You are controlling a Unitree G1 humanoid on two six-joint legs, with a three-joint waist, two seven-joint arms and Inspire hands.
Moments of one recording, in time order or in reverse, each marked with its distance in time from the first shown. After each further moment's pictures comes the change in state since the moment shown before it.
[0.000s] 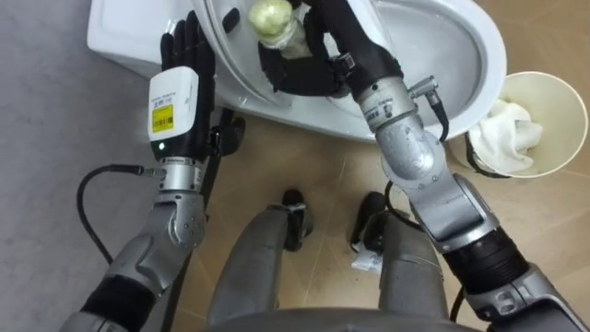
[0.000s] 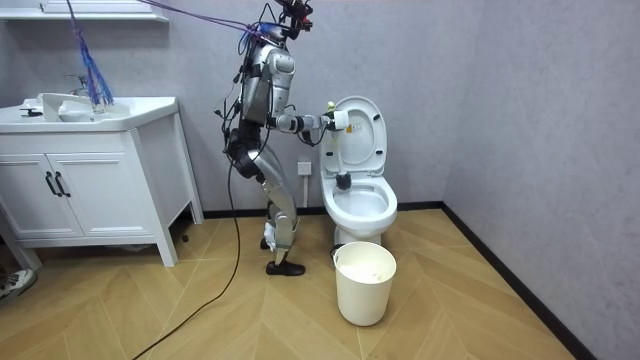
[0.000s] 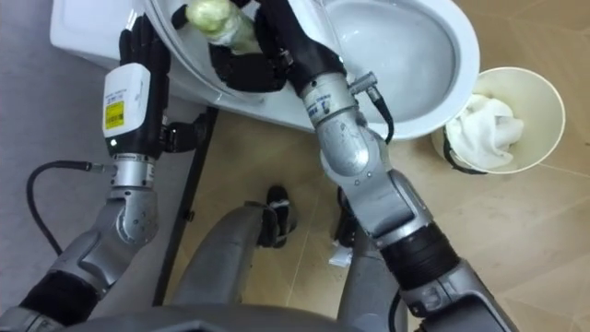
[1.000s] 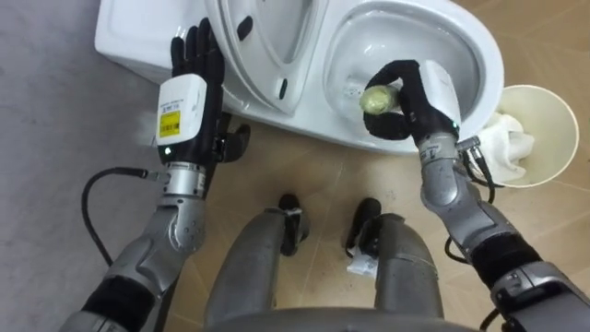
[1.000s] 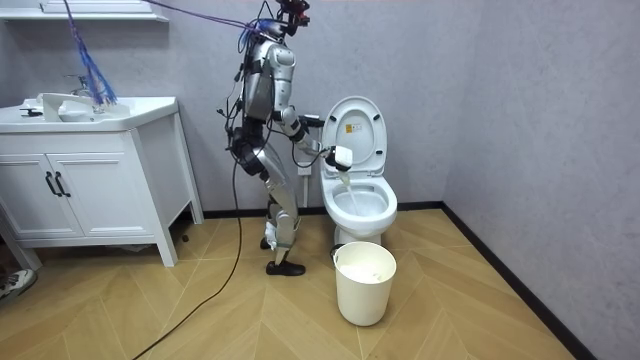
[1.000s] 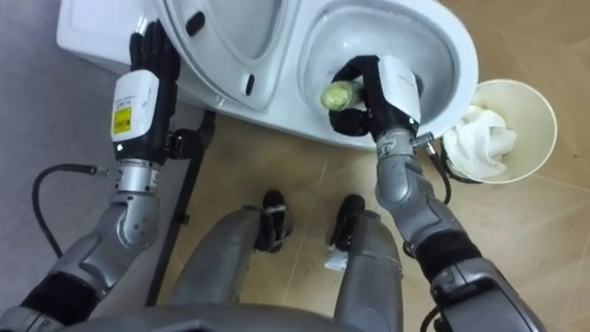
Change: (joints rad) left arm -0.010 0.005 -0.027 0.081 -0.007 -0.063 -0.019; right arm -0.036 -0.100 -0.089 0.765 -0.058 -0.161 -0.350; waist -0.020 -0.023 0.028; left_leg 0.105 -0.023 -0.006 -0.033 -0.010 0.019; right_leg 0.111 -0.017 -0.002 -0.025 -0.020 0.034
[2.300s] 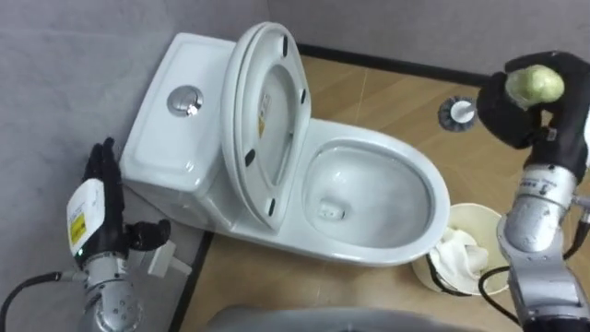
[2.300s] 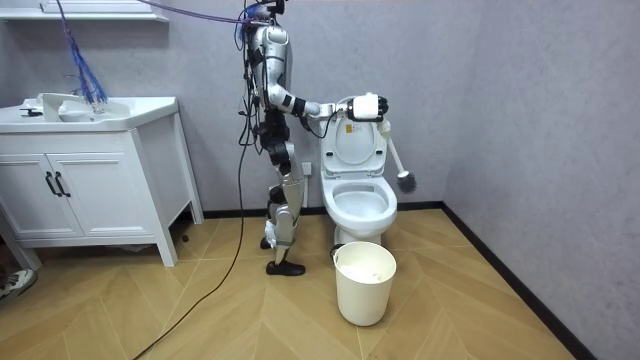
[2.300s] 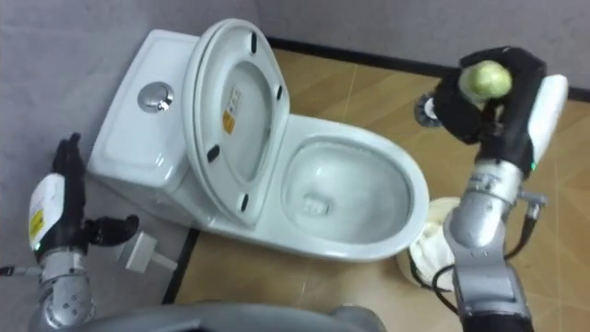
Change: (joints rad) left arm 0.398 -0.049 0.425 0.044 -0.236 -0.058 -0.140; right arm 0.438 0.012 -0.471 -0.582 0.151 -0.024 -0.088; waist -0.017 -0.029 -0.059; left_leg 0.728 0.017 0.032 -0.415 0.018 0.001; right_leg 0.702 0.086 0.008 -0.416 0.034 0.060
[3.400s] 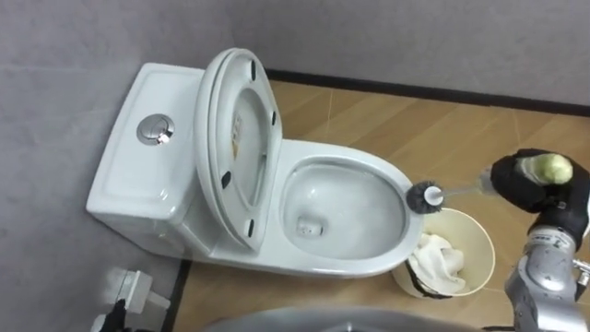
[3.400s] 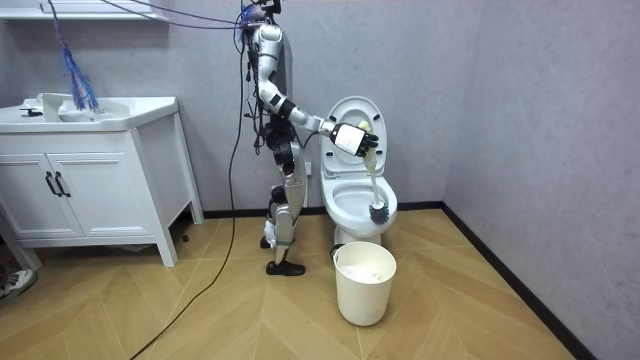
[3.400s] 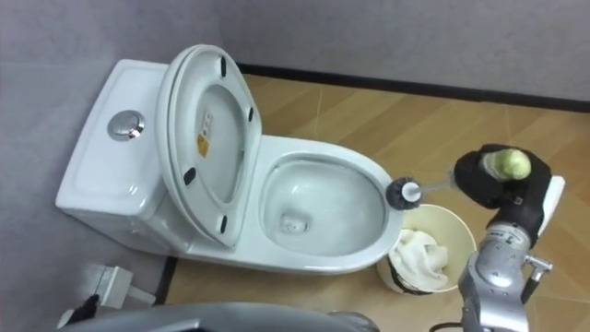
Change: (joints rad) left arm -0.039 -0.038 0.073 0.485 -0.295 0.291 -0.397; right arm -0.001 0.021 -0.039 0.415 0.417 0.043 0.205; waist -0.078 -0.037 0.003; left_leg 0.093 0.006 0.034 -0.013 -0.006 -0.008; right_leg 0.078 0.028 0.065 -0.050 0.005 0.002
